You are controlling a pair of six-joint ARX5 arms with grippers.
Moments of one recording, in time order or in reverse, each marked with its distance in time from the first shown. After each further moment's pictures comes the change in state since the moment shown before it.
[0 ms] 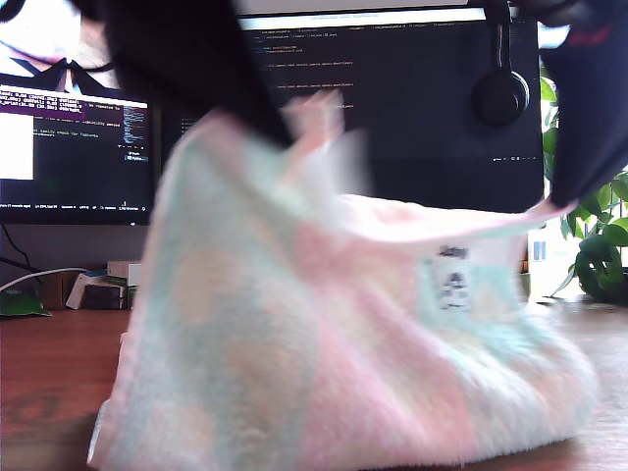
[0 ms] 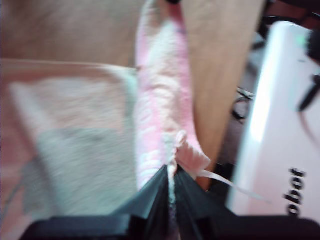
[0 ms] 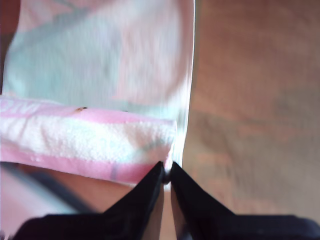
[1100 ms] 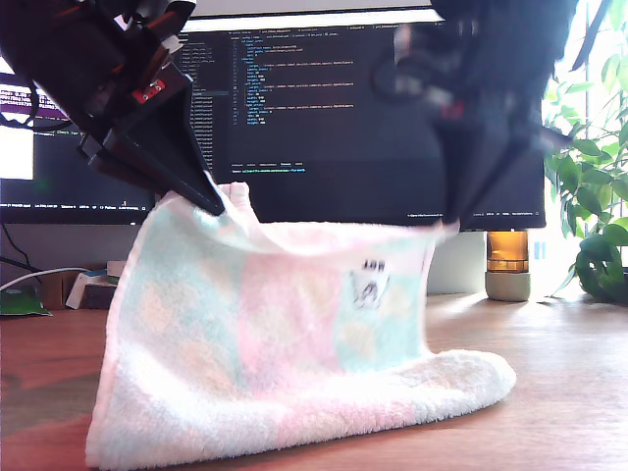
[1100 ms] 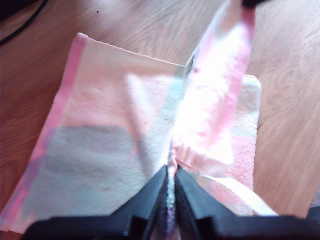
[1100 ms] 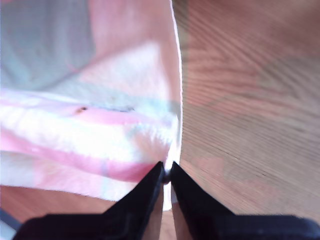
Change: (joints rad) left arm 0.264 0.116 -0.003 0.135 0.033 0.047; right arm 0.006 0.321 0.323 -0.059 0.051 -0.001
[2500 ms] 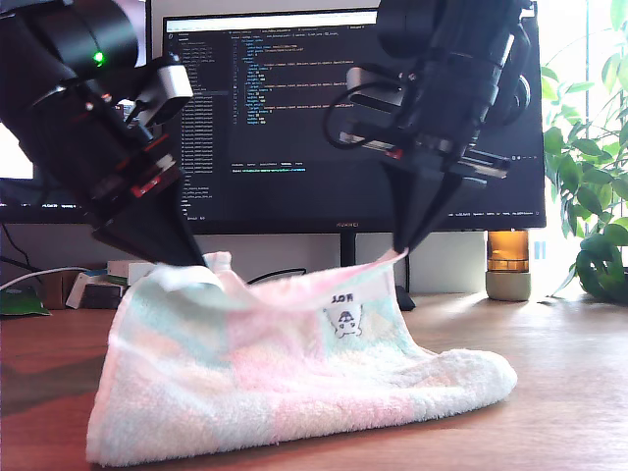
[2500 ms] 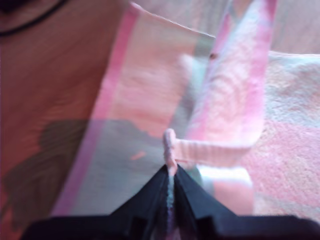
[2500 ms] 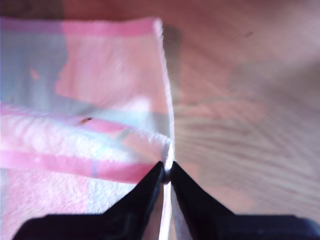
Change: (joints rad) left arm 0.148 0.180 -0.016 0.157 0.040 0.125; right arm 0.046 0.174 0.092 0.116 0.125 0.027
